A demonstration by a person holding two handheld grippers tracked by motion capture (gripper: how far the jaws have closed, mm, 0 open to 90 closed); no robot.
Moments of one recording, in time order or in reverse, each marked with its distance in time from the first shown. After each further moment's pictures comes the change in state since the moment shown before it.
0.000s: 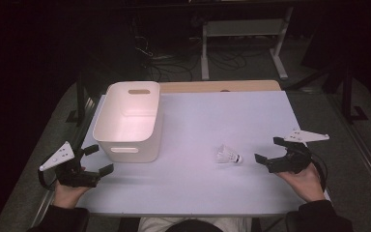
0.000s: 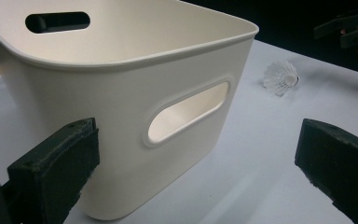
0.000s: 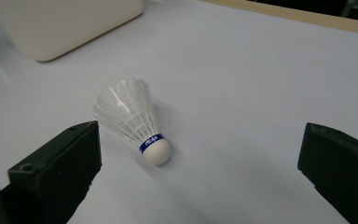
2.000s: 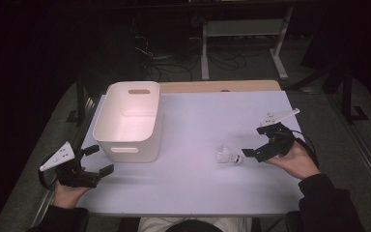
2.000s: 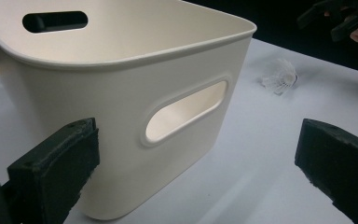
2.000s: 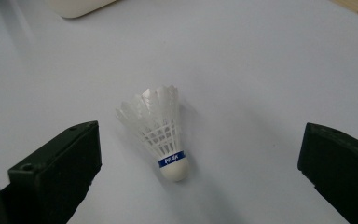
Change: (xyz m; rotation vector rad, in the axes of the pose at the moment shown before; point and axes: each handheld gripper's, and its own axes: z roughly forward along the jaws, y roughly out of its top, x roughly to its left) left arm -0.001 0.000 0.000 0.004 -0.005 0.005; right arm 0.008 0.058 0.033 0.239 0.116 -0.172
